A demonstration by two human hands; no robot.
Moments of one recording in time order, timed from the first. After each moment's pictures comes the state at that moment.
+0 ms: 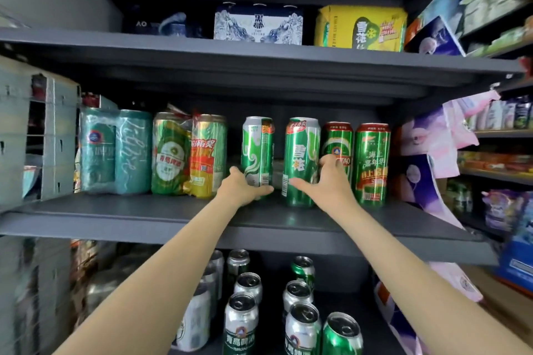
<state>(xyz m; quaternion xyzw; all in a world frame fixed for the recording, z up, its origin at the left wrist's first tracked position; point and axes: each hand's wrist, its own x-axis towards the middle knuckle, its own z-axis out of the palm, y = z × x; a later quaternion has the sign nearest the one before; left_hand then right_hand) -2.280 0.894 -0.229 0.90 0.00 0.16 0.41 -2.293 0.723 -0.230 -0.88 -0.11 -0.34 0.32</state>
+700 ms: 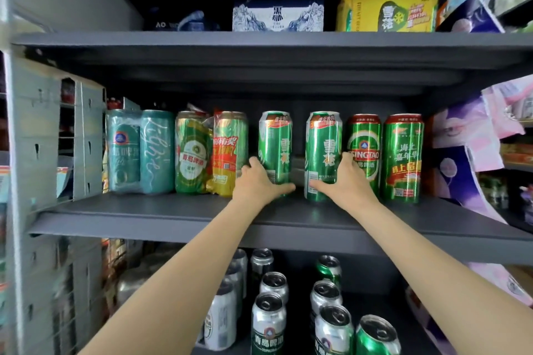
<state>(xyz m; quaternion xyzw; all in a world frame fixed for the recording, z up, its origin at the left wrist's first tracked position) -2.278 0.900 -0.234 0.93 0.00 0.25 0.28 -2.267 0.733 -0.237 -0.89 -0.11 -0.33 0.30</state>
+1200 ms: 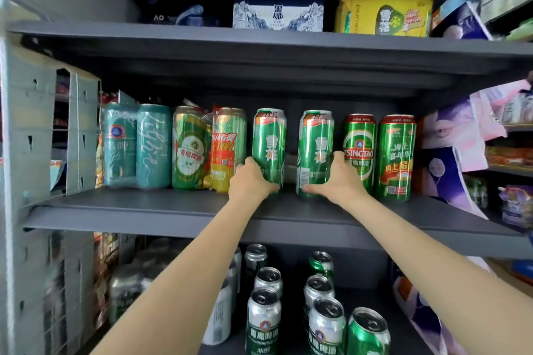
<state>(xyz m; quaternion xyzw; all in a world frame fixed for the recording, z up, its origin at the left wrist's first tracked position) -2.278 0.909 -0.236 0.92 0.02 0.24 0.32 -2.275 0.743 -0.231 -0.91 -0.07 -0.27 0.30</state>
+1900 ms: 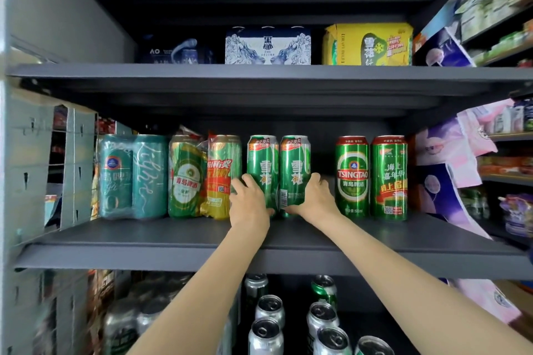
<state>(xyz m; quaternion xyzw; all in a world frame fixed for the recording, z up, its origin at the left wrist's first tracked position) -2.276 0.896 -0.237 0.95 0.05 0.31 0.06 -2.260 0.775 -0.229 -0.91 -0.06 -0.27 0.31</state>
